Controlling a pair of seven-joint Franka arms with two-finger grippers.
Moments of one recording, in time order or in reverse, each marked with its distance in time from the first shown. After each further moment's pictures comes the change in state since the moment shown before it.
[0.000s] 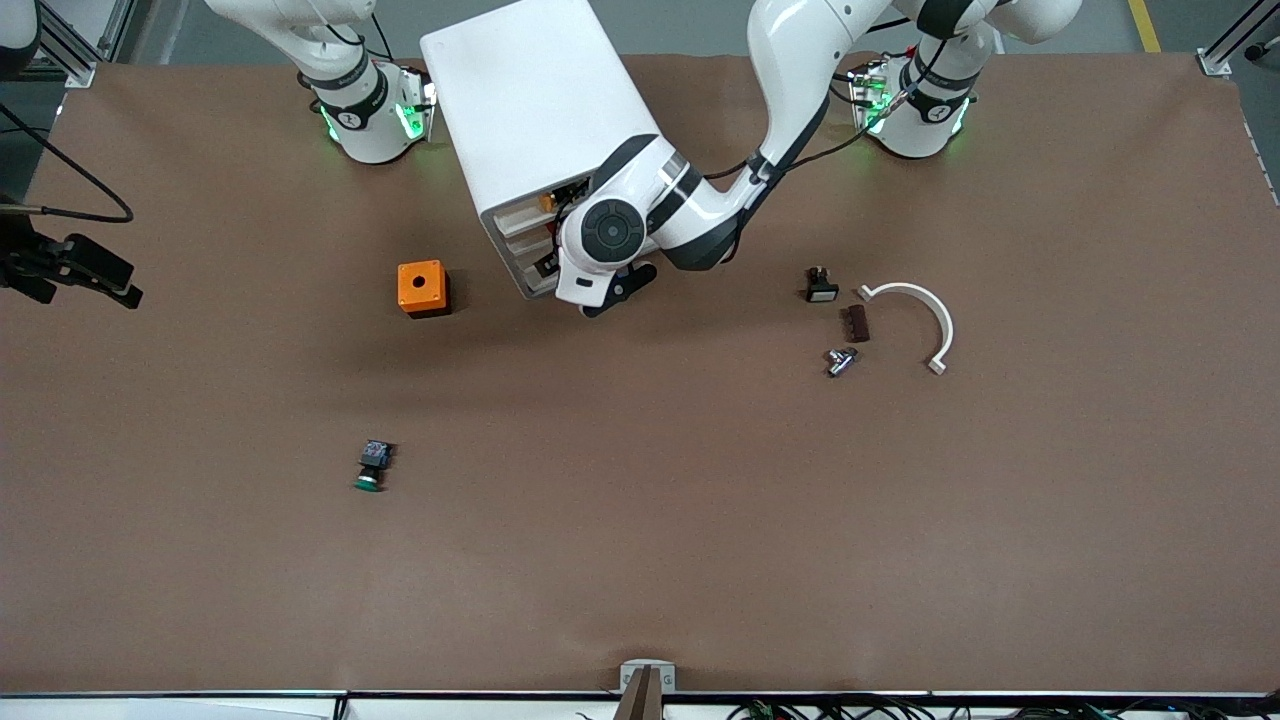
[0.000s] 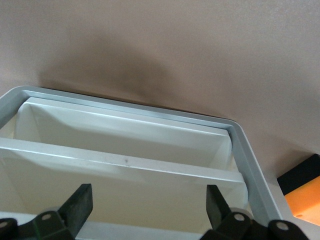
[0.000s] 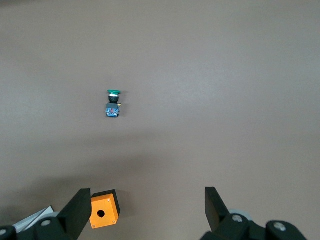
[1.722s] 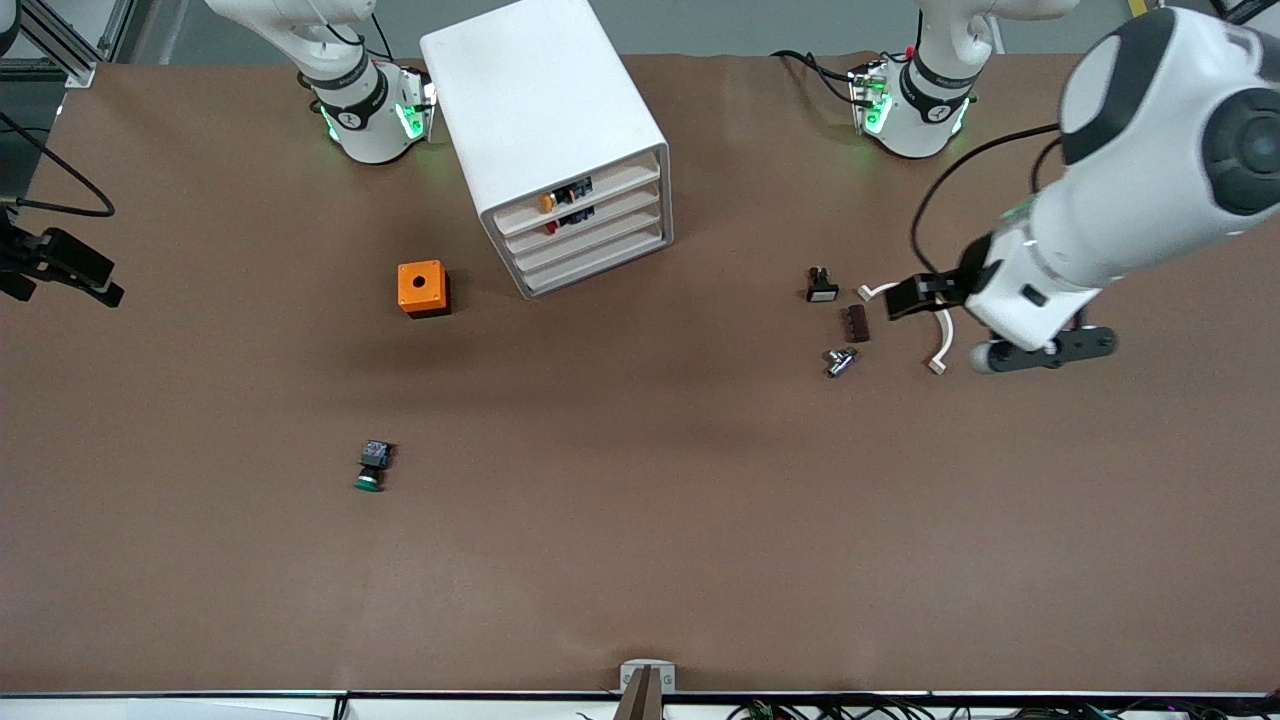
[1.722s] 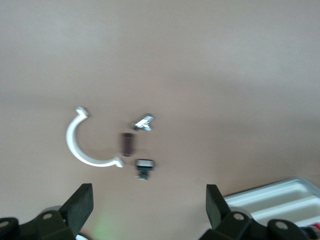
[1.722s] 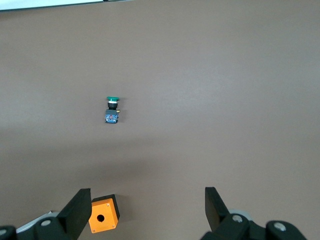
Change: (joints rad) left arm 0.688 -0.531 0.026 -0.062 0.365 -0.464 0.918; right arm -0.002 -0.002 -0.009 0.027 -0.001 -0.002 0.000
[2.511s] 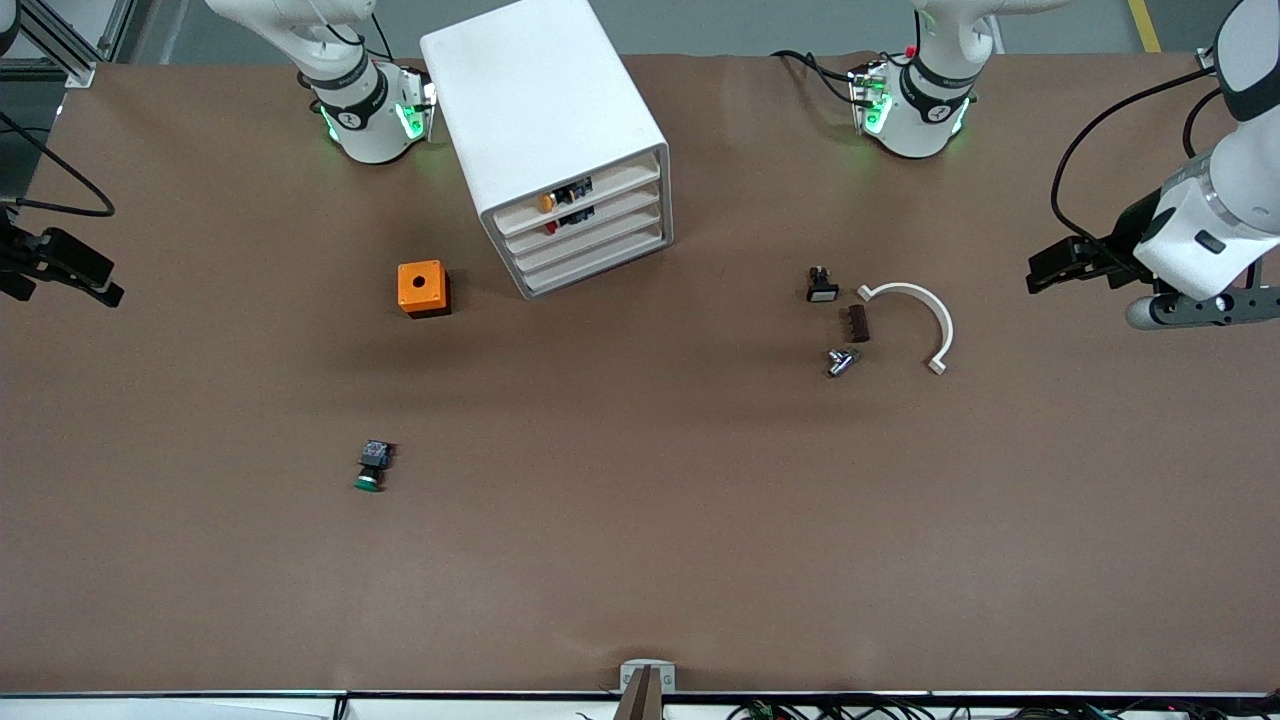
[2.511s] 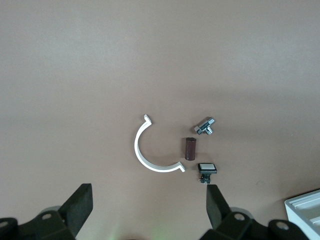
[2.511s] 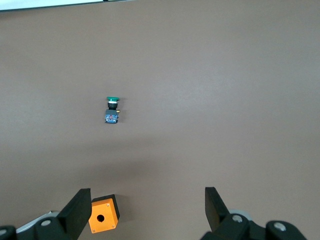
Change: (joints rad) left arm 0.176 -0.195 0.000 -0.216 0.079 0.058 0.249; right arm 0.000 0.000 0.000 0.000 0.000 0.000 0.000
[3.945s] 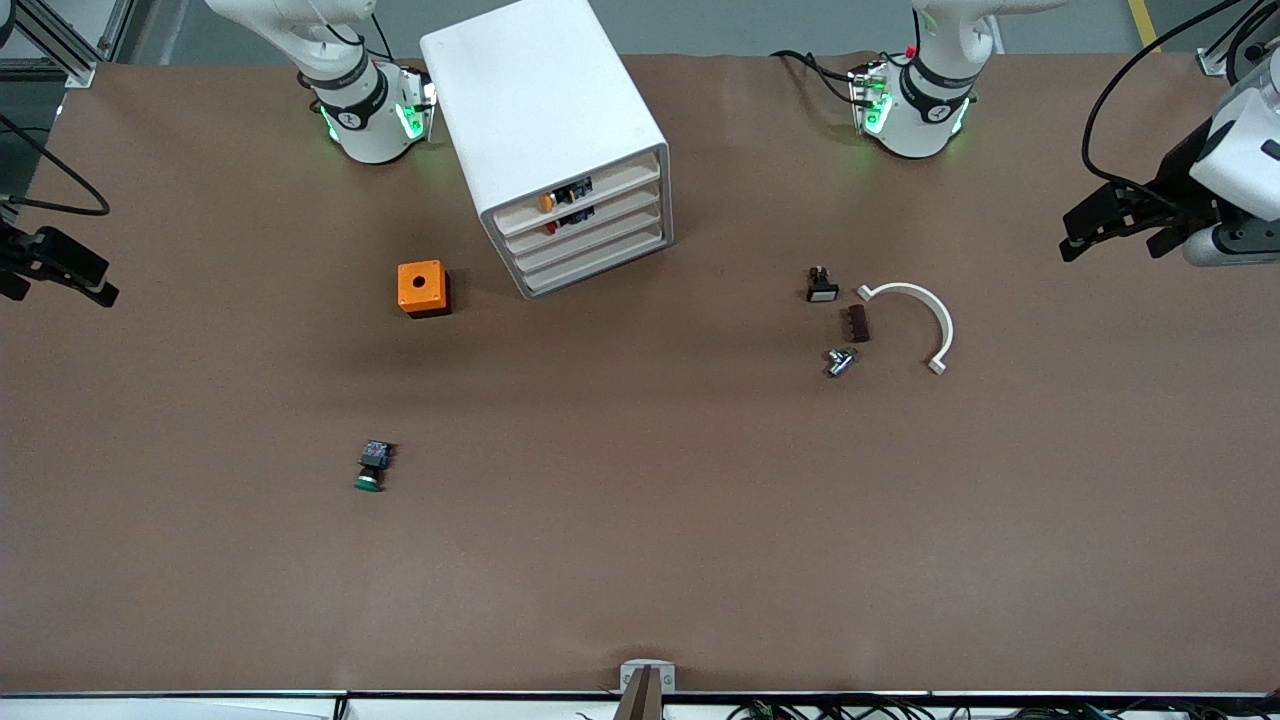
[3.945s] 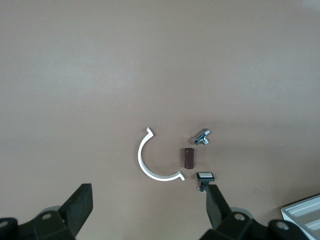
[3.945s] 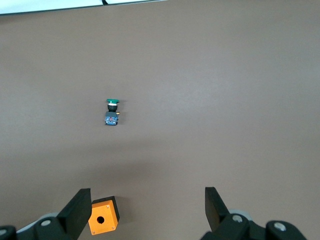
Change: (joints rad) left arm 0.009 -0.100 -0.004 -0.001 0.000 0.018 0.011; right arm -0.001 0.000 -0.002 0.010 0.000 0.002 0.000
